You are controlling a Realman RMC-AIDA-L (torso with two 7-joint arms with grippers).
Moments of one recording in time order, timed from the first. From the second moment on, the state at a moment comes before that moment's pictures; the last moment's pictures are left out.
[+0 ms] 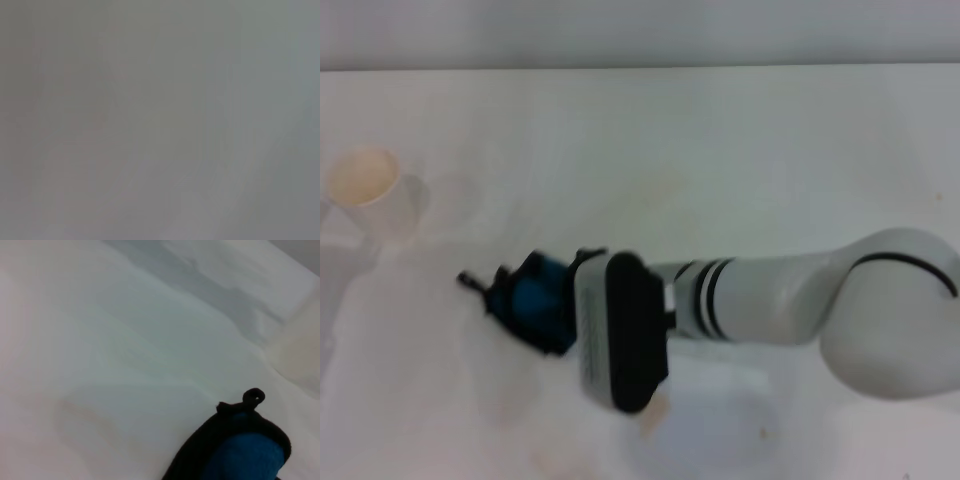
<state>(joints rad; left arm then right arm) -0.29 -2.08 0.89 0.02 0.59 1.54 -0.80 0.85 2.03 -2.75 -0.83 -2.10 -0.03 2.33</state>
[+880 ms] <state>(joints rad) -0.28 -2.08 0.89 0.02 0.59 1.56 -0.80 0.80 2.02 -2.74 -1.06 -2.09 -0.25 2.33</state>
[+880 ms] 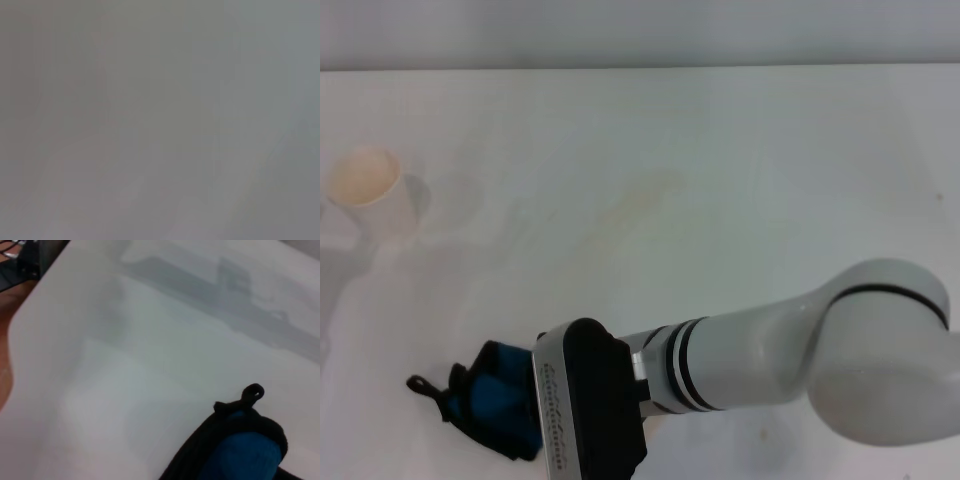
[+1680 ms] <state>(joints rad) -0.28 -2.08 0.89 0.02 0.59 1.58 -0.80 0.59 2.03 -2.34 -1.16 -1.88 -0.85 1.87</state>
